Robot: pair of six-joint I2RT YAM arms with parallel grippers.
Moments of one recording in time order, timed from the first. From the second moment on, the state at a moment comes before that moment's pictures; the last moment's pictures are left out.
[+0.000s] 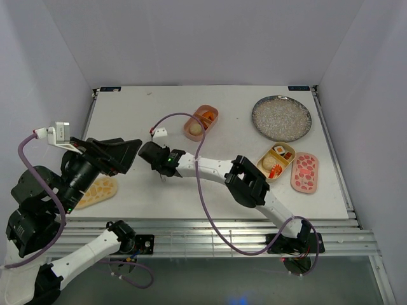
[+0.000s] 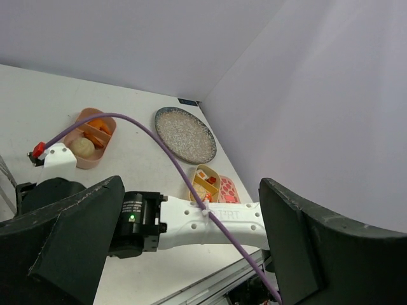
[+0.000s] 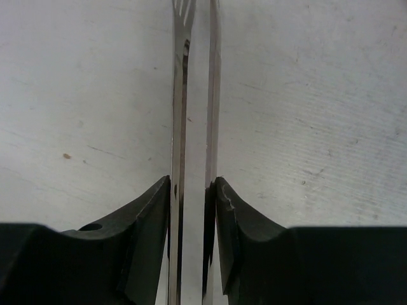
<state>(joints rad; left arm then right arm) -0.73 0.60 1.39 -0.69 -0.23 -0.58 1.15 2.36 2.00 -0.42 0.52 0.68</state>
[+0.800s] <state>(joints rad) -0.73 0.60 1.29 -0.68 -0.26 -0.59 1.21 2.44 1.98 -0.27 0.49 0.71</state>
